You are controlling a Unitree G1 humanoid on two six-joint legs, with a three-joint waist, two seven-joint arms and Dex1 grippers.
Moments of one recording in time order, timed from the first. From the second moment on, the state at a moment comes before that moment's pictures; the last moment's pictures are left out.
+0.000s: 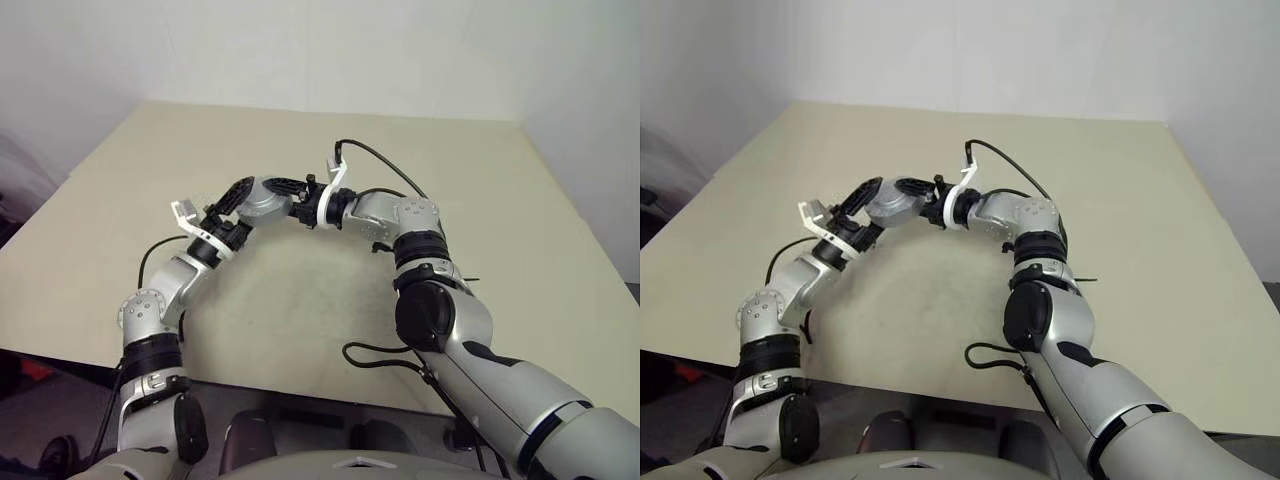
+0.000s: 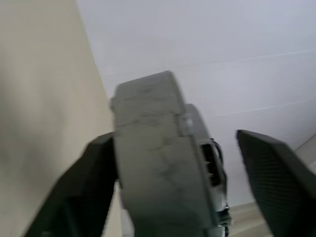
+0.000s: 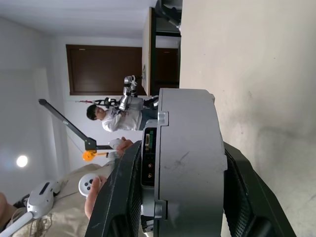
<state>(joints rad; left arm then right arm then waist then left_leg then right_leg) -0.44 0.13 0.50 0.27 -1.53 0.92 -0.14 -1.13 0.09 -0.70 0.87 0.86 1.21 0.05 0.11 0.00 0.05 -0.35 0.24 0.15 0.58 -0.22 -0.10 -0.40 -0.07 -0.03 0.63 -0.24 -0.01</state>
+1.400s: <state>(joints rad) -0.42 0.12 0.51 0.27 -1.43 0.87 -0.15 -1.09 0.10 -0.57 0.79 0.82 0.96 0.13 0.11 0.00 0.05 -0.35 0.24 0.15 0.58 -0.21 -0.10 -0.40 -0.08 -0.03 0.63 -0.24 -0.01</state>
